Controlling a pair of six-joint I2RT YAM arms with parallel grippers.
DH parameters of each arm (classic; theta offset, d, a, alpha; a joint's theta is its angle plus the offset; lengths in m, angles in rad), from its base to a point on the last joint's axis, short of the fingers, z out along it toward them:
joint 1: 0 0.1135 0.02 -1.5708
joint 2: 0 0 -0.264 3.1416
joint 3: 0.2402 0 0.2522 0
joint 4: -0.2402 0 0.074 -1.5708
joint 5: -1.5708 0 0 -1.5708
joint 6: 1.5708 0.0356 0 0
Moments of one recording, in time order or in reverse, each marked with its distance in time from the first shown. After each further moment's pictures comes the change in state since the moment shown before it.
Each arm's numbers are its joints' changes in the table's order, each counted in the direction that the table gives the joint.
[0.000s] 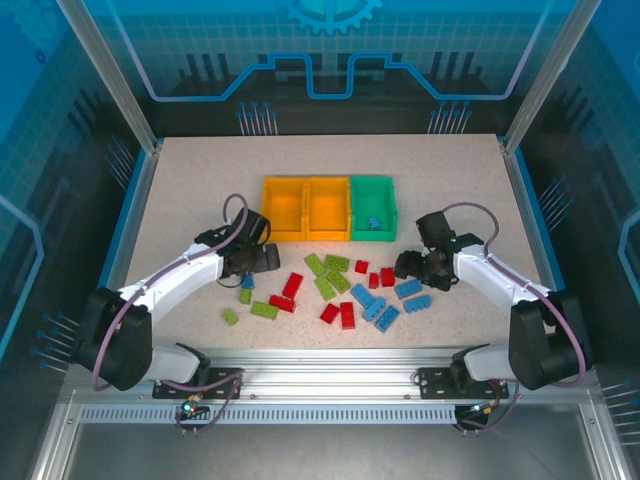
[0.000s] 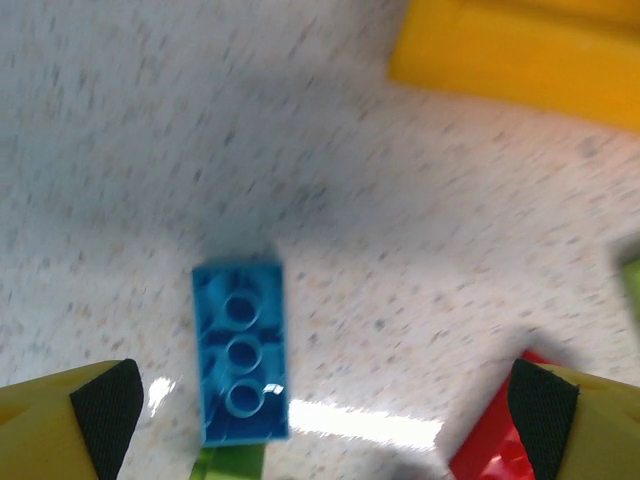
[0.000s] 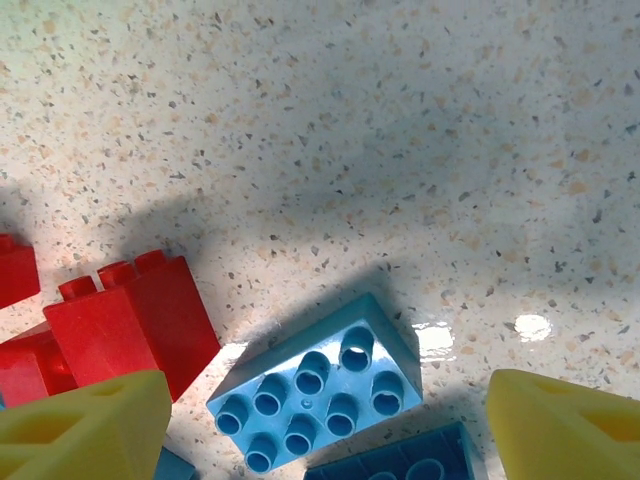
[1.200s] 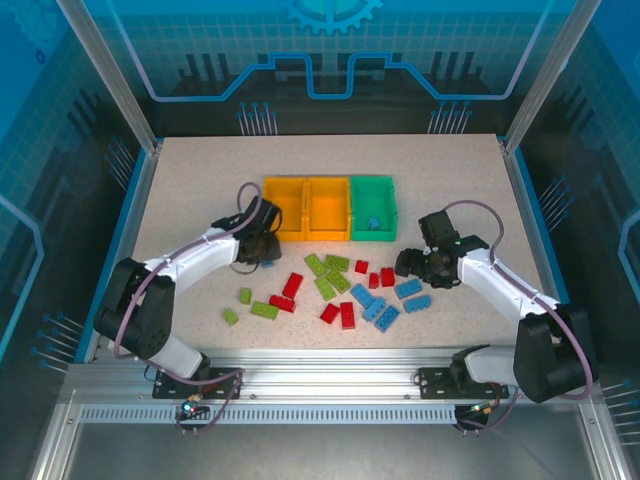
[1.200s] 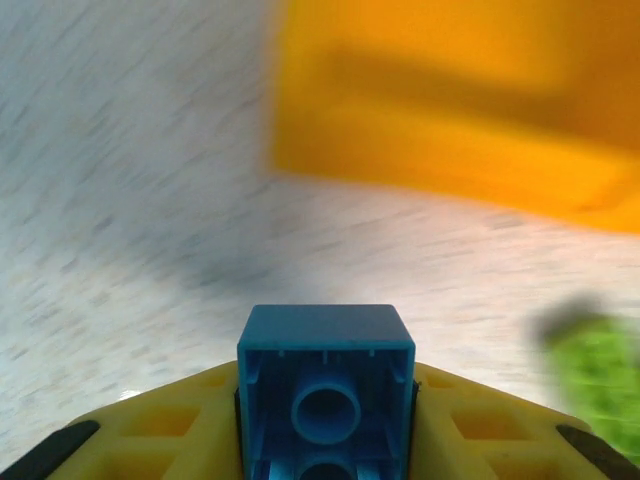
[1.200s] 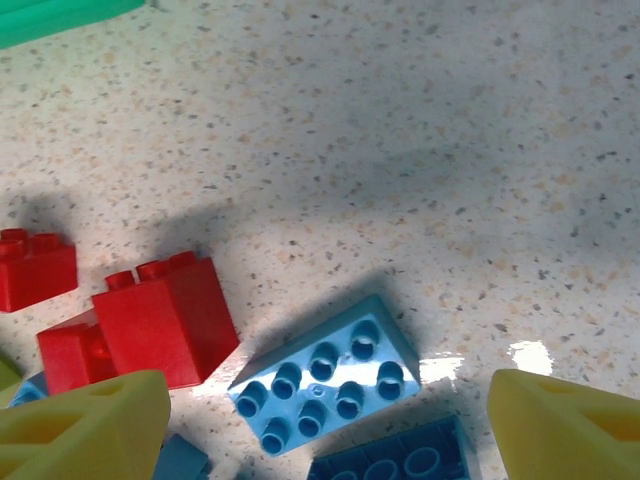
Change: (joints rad) left arm -0.041 0.188 0.186 0.116 -0.050 0.023; right arm 0.020 -0.070 -0.001 -0.001 -0.018 -0.022
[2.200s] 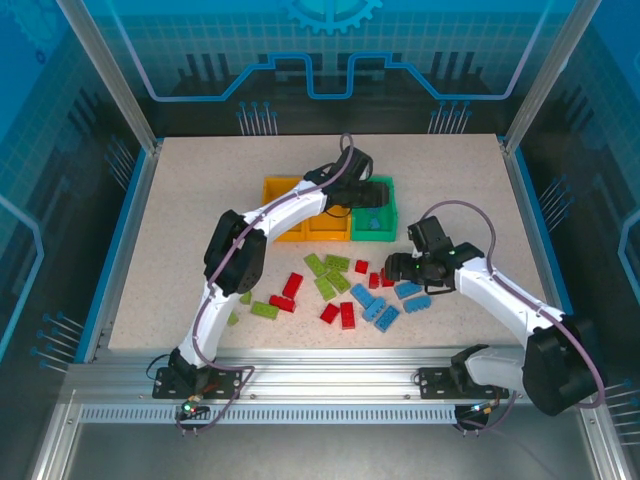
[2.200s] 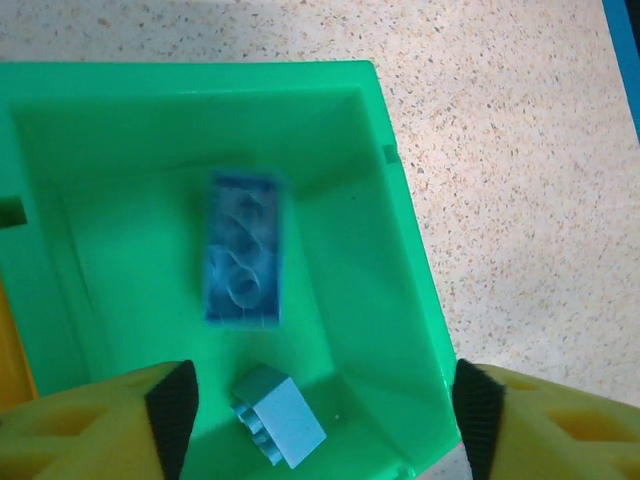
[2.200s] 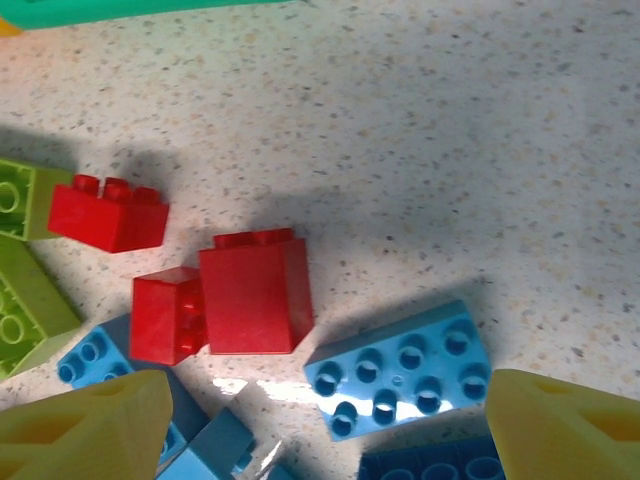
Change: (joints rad) left arm -0.182 0.743 0.971 0.074 -0.265 0.026; right arm 0.117 -0.061 -0.028 0.059 -0.010 -0.063
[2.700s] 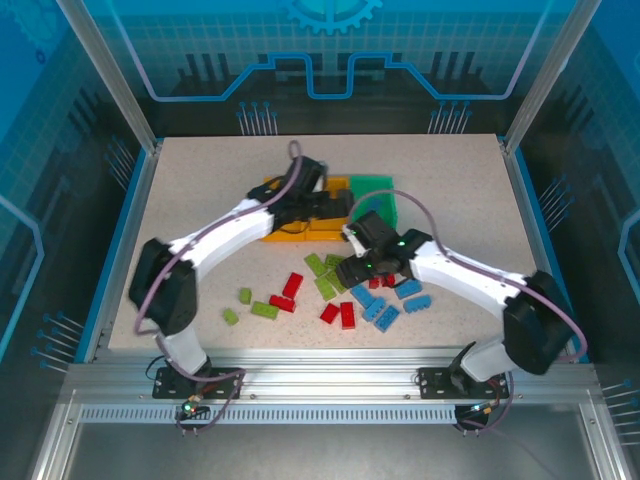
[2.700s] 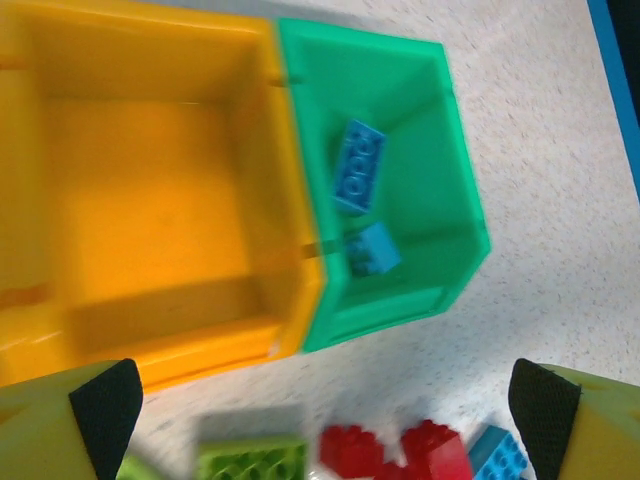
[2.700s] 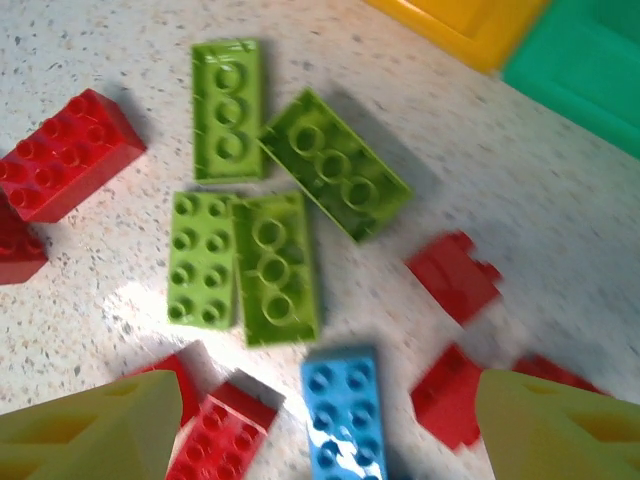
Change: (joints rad) left arm 0.087 -0.615 -0.652 0.060 0.071 -0.021; right arm 0.344 0.287 0.291 0.019 -0.018 -0.267
